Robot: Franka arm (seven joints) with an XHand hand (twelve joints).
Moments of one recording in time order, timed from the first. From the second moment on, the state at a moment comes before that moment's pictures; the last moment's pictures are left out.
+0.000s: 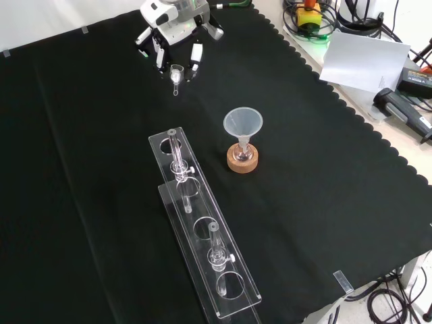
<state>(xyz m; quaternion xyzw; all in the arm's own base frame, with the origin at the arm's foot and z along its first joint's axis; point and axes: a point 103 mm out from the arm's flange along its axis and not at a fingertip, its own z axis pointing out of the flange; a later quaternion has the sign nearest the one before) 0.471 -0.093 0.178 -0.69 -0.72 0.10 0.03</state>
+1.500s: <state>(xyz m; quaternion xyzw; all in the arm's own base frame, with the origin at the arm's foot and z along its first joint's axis) 0.435 -0.092 0.217 -0.70 -0.71 0.09 0.02</state>
